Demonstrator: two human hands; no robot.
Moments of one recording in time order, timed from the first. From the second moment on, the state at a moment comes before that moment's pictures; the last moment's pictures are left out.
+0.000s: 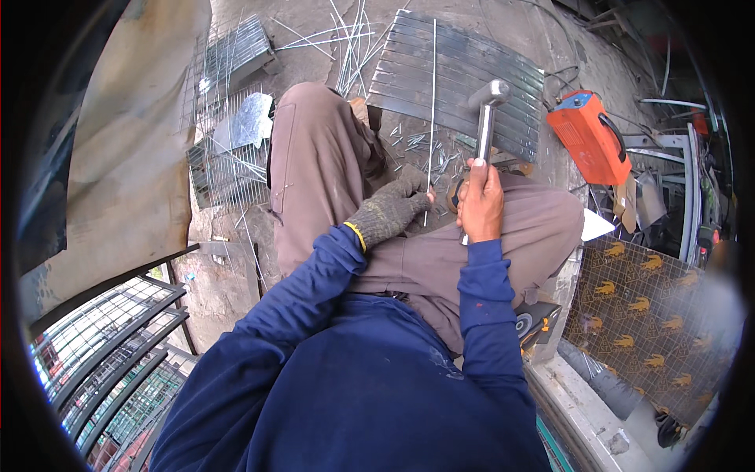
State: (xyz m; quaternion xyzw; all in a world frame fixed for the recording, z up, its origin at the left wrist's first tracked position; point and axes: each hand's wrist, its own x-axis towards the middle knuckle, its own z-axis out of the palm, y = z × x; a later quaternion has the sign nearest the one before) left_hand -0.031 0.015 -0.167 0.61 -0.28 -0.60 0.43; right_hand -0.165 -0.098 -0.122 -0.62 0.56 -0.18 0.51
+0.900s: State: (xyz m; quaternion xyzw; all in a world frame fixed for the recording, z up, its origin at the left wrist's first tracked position) left_hand -0.009 -0.040 0.006 0.00 0.05 -0.71 0.71; right_hand -0.179 -0.113 -0.155 -0.64 0.56 -0.21 0.48
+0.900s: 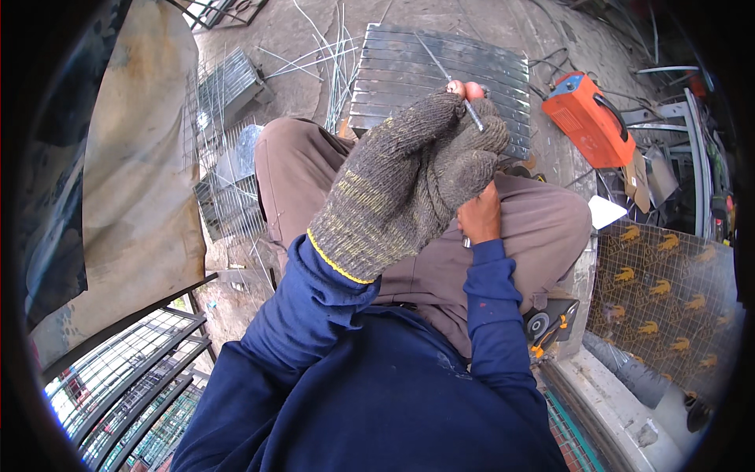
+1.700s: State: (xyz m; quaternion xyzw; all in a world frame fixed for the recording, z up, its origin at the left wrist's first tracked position) left_hand -0.027 -0.006 -0.035 0.27 -0.05 -0.76 0.59; right_hand -0.181 -0.116 -0.153 -0.71 0.50 -0.26 0.42
